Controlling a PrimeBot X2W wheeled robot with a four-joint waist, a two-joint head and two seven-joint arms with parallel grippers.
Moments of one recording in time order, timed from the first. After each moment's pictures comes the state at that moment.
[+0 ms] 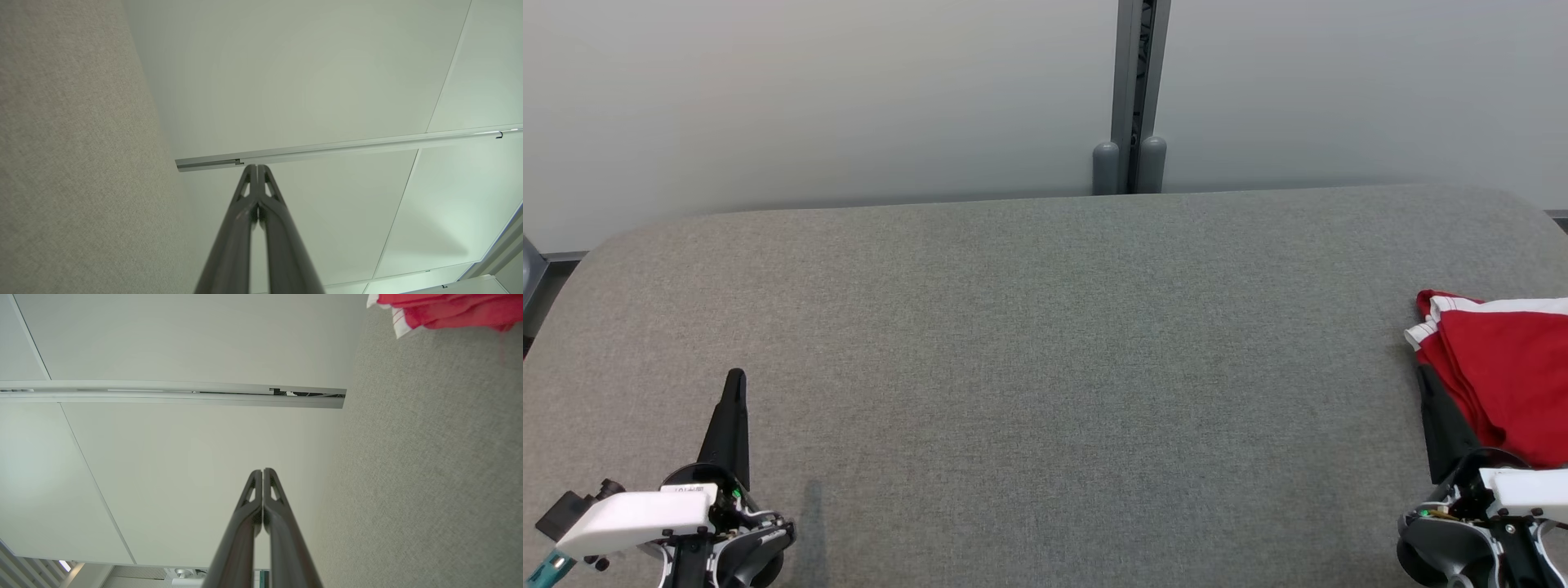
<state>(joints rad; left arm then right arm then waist) -0.10 0.05 0.11 0.25 -1.61 -0.13 0.11 -0.11 -0.05 -0.11 0.24 1.61 0.13 0.11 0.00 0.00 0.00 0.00</state>
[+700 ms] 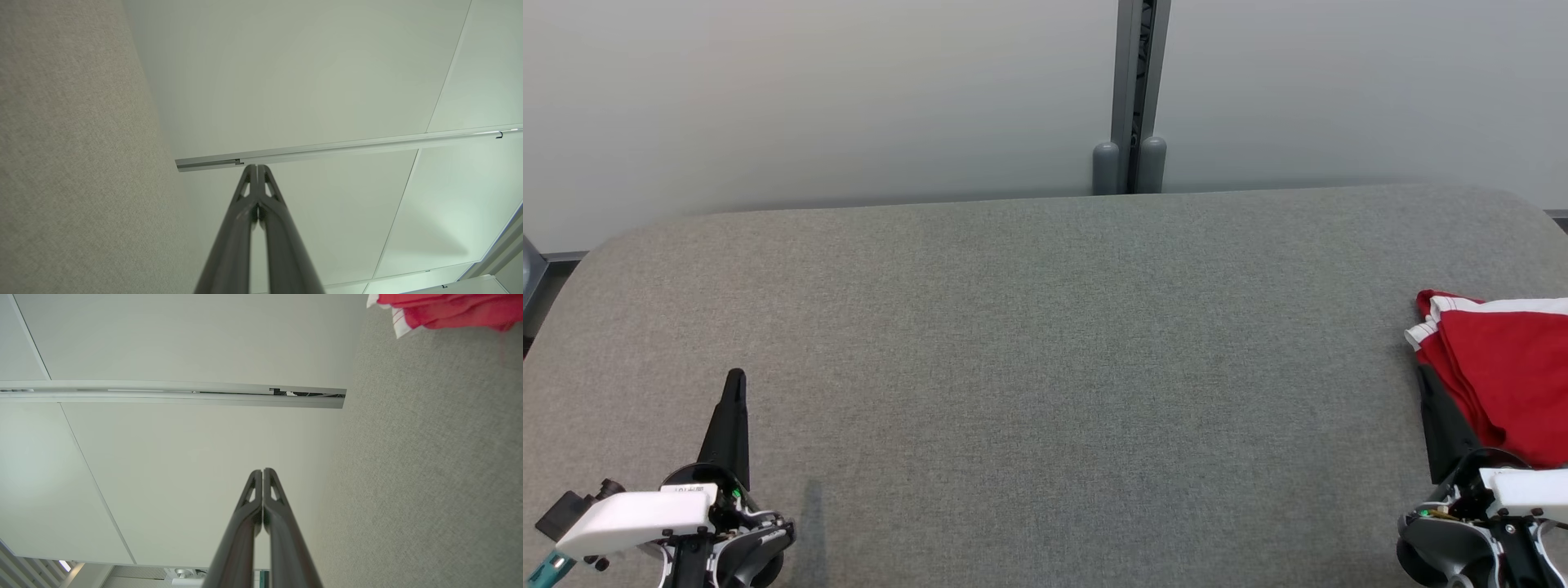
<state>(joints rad) -0.10 0.05 0.11 0.25 -1.61 -0.13 0.11 -0.11 -0.05 -0.11 0.24 1.61 0.13 0.11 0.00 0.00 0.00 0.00</state>
